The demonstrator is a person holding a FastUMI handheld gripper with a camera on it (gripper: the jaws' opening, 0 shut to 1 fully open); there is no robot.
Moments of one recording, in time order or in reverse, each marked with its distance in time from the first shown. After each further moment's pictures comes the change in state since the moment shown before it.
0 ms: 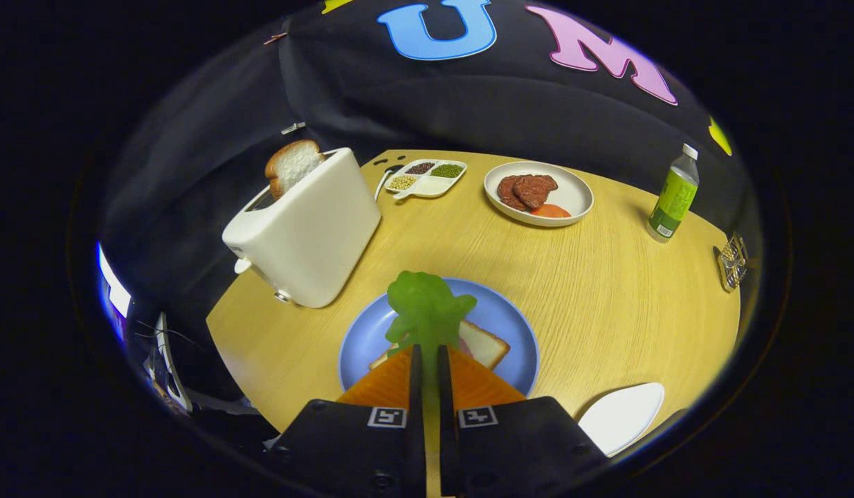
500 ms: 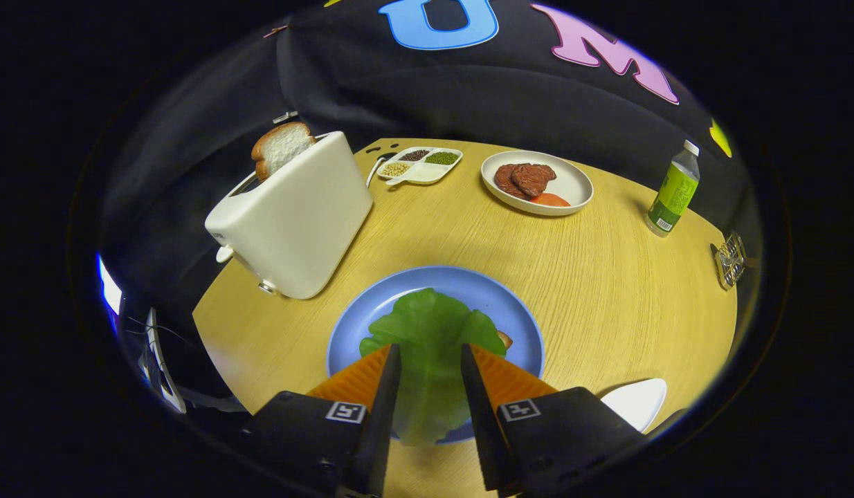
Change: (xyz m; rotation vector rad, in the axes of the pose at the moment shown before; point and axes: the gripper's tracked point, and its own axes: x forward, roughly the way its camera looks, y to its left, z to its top) arm 0.010 0.005 -0.008 -0.007 0.021 -0.019
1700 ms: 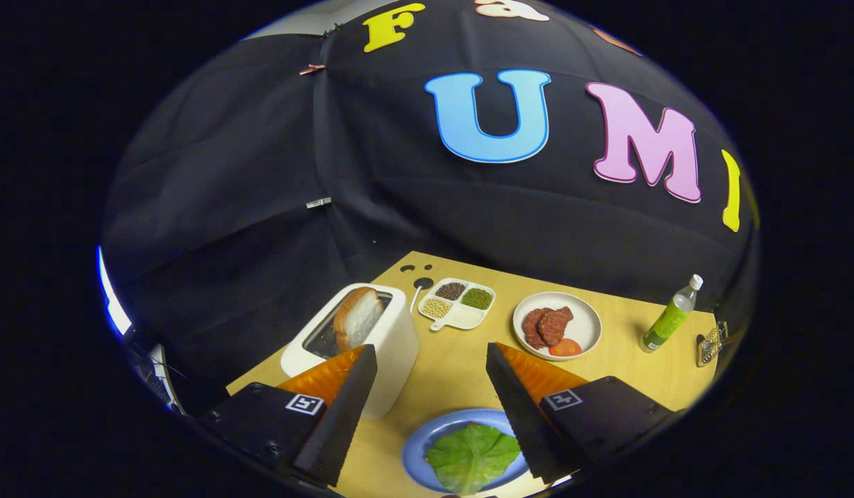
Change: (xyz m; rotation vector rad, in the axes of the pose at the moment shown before) arm -0.055 0.094 0.206 -0.083 -0.387 0.040
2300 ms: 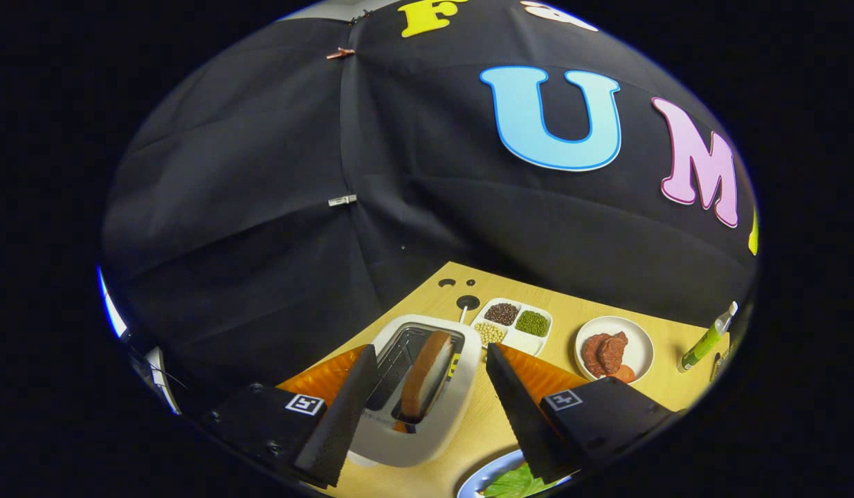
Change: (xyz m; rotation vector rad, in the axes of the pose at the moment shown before) arm 0.096 0.081 0.001 -0.056 0.033 0.026
